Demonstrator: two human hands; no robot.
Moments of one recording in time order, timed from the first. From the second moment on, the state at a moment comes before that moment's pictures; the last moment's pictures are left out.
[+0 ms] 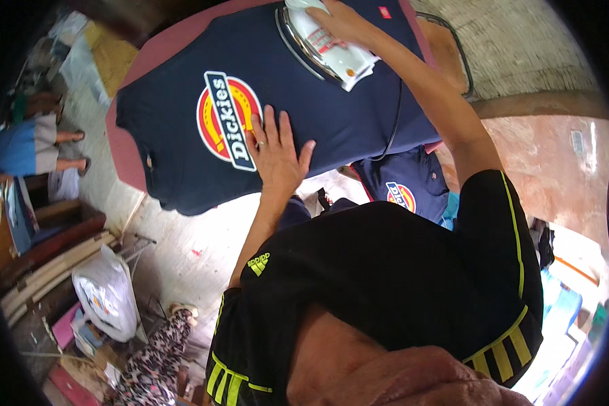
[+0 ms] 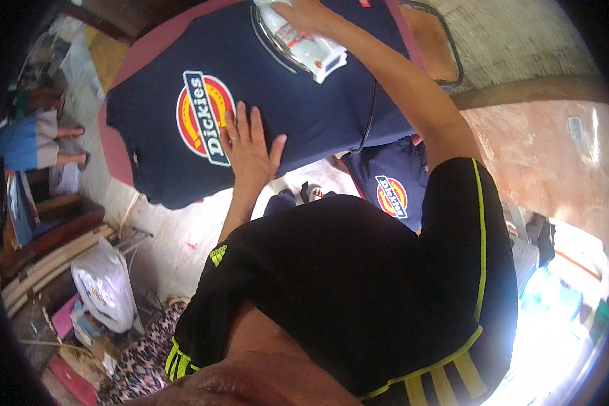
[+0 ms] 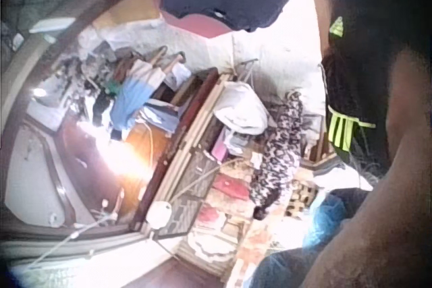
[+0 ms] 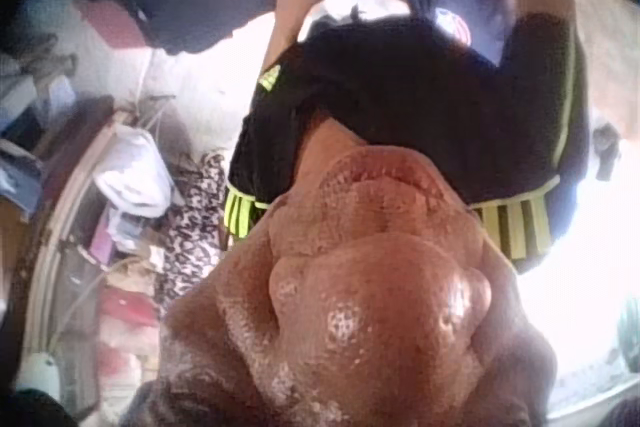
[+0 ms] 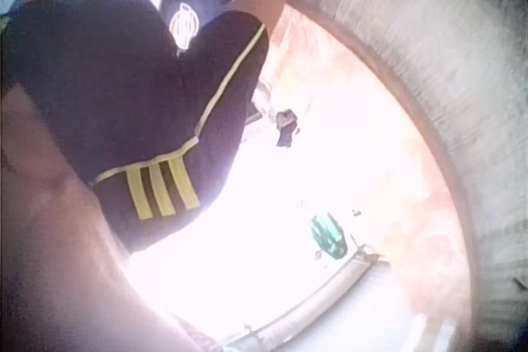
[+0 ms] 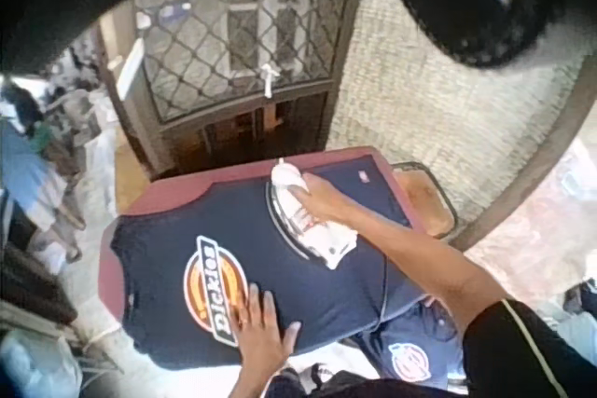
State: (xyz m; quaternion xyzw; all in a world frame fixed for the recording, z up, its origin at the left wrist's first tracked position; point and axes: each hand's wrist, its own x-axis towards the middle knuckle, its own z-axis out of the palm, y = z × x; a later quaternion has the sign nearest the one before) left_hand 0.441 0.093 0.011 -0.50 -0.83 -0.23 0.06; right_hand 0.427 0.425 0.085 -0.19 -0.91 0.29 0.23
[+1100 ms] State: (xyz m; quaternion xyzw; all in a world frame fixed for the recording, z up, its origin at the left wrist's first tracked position) left_hand 0.495 0.103 0.015 -0.38 -0.88 -0.26 0.07; right_hand 0.517 0.418 0.137 -0.27 -0.79 0.54 0.09
